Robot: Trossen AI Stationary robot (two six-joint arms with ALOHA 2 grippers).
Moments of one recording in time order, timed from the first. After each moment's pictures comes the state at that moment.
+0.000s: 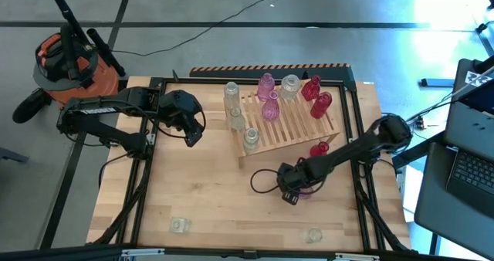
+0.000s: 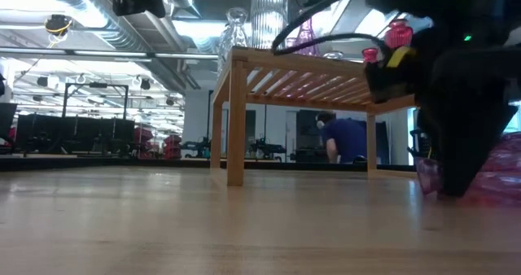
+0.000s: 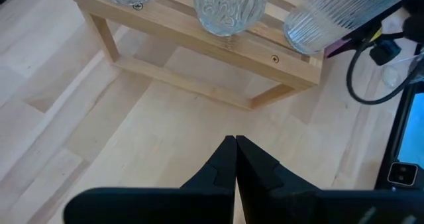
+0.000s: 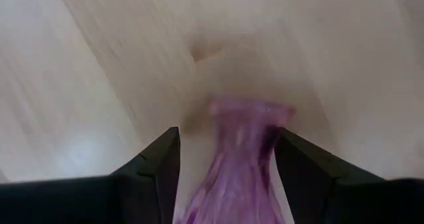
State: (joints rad) left arm 0.09 1.14 1.28 -1.07 -0.04 -0.54; right arm 0.40 1.72 0.97 -0.61 0.00 0.84
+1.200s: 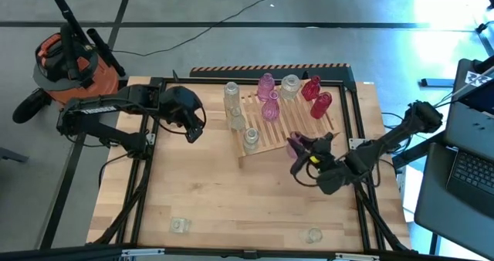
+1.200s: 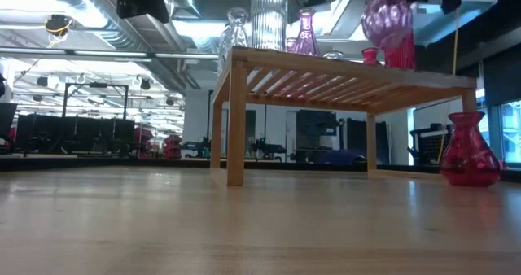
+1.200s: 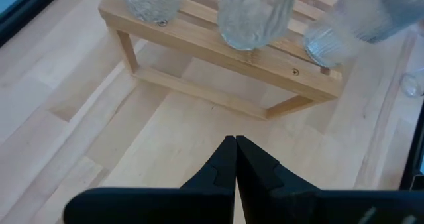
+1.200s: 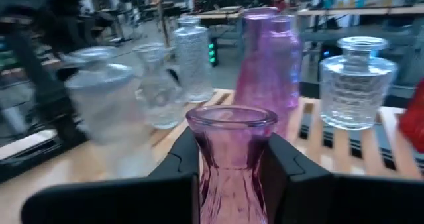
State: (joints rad) left arm 0.14 1.14 1.28 -1.06 -0.06 -0.49; right arm 0.59 1.27 0.85 -0.17 1.33 0.72
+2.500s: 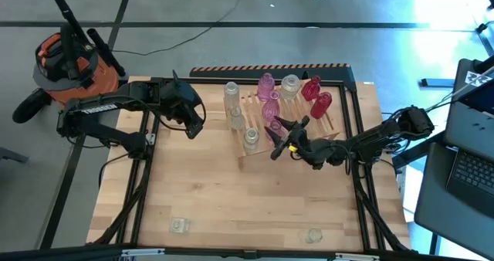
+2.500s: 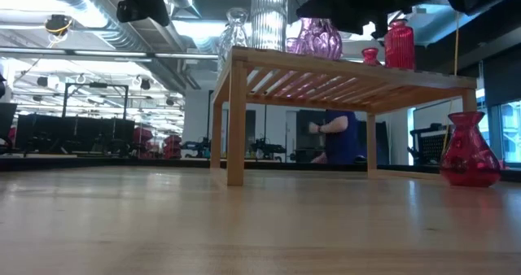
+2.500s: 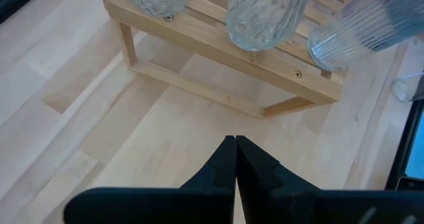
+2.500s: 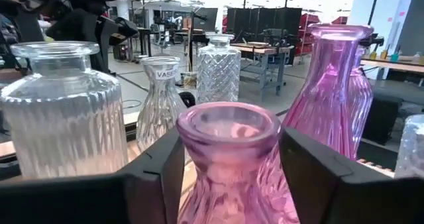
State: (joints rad) left arm 0.20 1.14 1.28 -1.07 0.01 -0.49; right arm 0.28 1.44 0.67 0.83 0.95 -0.06
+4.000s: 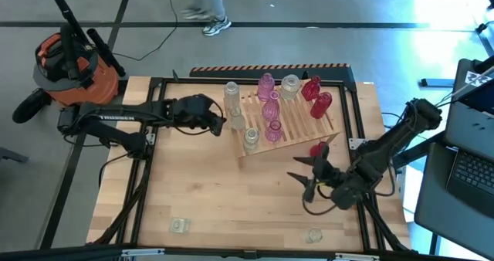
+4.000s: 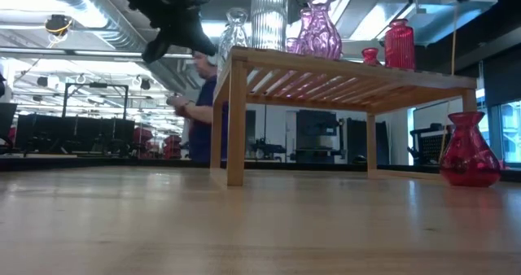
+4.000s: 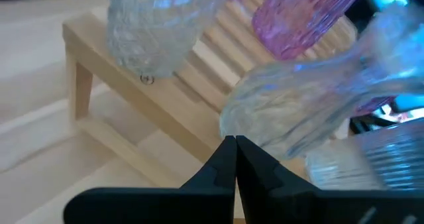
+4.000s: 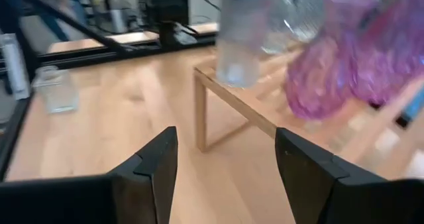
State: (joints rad) left arm 0.15 1.16 0.89 -0.33 -0.18 -0.83; right arm 0.74 1.23 0.87 -0.34 1.00 0.65
